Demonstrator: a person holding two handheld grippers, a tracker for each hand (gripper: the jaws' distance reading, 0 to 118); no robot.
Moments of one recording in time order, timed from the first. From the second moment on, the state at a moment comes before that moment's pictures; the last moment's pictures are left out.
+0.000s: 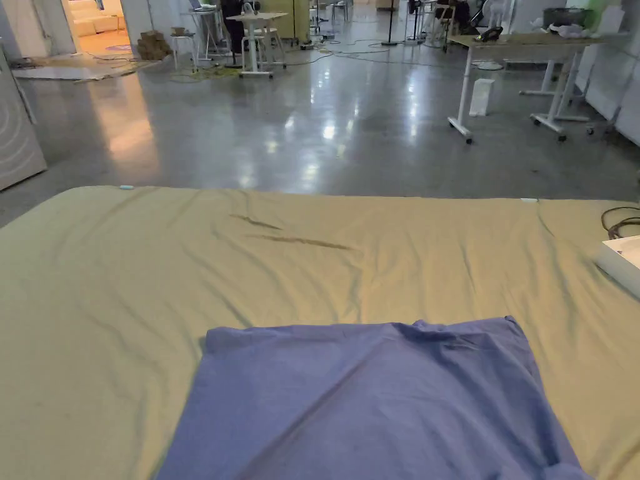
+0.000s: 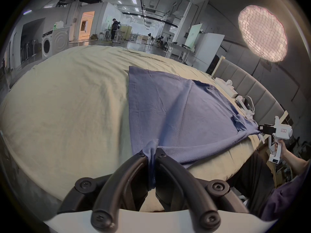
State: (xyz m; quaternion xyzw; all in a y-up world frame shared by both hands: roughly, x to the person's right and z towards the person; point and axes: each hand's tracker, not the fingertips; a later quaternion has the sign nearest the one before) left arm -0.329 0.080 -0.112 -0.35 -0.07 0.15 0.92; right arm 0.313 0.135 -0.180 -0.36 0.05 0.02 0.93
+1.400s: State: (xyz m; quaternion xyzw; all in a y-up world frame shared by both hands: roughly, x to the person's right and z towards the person) left arm -0.164 0.299 -0.021 -0.09 0.02 -0.03 0.99; right arm 0.201 0.284 -0.083 -0.06 0.08 0.06 0.99
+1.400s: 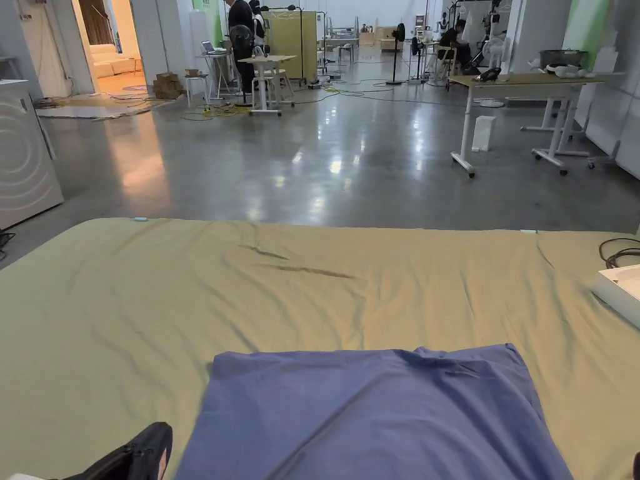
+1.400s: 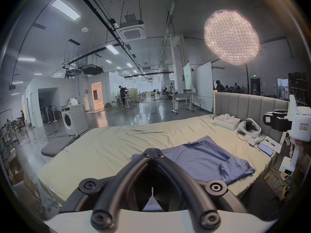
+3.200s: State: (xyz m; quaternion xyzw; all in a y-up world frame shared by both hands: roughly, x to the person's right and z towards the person) left arm -0.271 0.068 -0.147 -0.49 0.01 -0.03 0.87; right arm 0.231 0.218 -0.094 -0.24 0.08 -0.04 0.97
